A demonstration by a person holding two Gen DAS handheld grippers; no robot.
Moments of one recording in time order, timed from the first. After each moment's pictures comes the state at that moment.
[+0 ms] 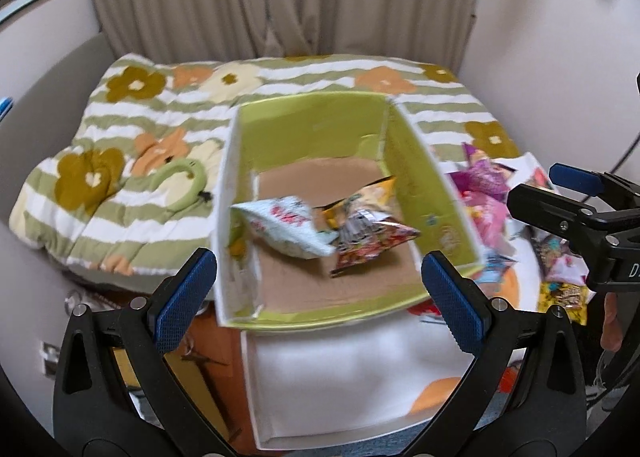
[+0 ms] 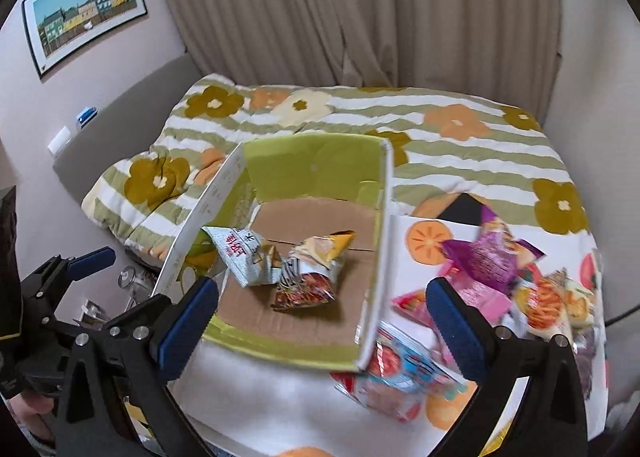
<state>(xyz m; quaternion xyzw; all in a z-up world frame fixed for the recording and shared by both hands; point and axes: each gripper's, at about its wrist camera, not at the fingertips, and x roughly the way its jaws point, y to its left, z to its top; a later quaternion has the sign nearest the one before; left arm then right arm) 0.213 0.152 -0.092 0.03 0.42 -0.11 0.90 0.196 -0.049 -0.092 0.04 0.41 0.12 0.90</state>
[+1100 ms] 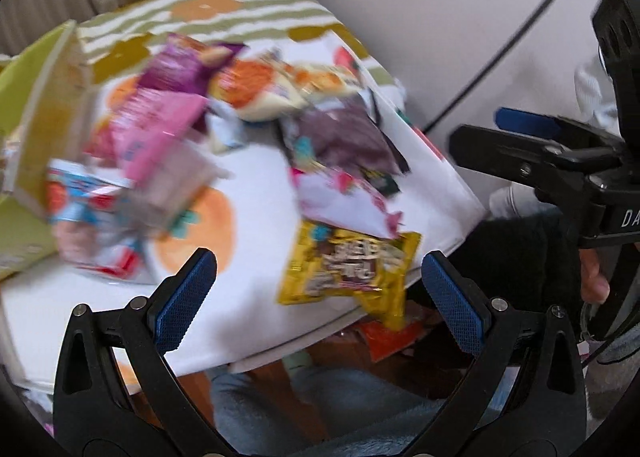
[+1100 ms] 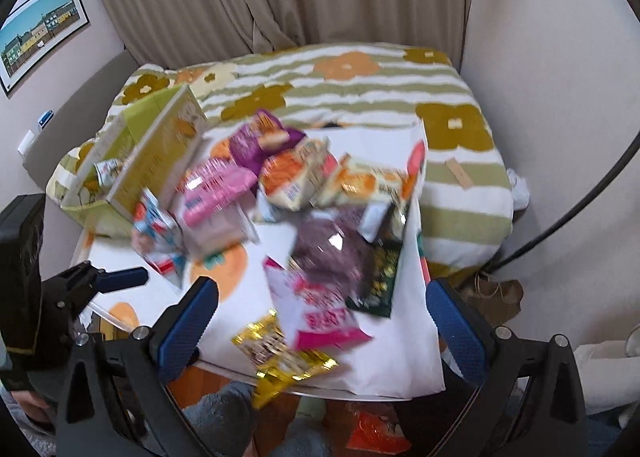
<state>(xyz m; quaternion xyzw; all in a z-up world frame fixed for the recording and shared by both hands) 0.111 -0.216 -0.201 0.04 0.52 -0.29 0.80 0.089 -0.366 -0.173 0.06 0.48 0.07 0.87</state>
